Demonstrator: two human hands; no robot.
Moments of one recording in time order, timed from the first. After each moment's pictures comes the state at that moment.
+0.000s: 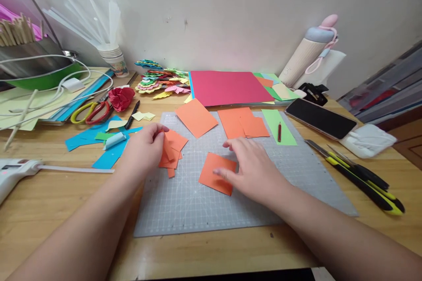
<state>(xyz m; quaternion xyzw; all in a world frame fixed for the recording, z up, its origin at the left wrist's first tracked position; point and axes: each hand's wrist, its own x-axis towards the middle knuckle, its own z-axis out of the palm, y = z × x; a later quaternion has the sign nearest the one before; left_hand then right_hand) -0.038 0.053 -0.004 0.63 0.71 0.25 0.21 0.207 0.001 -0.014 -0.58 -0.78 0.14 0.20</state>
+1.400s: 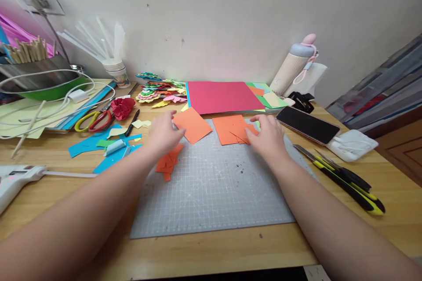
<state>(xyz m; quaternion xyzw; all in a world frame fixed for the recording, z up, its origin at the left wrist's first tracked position) 0.004 0.100 0.004 0.65 0.66 0.29 0.22 0.283 0.076 -0.033 -0.72 -0.63 -0.07 0.28</state>
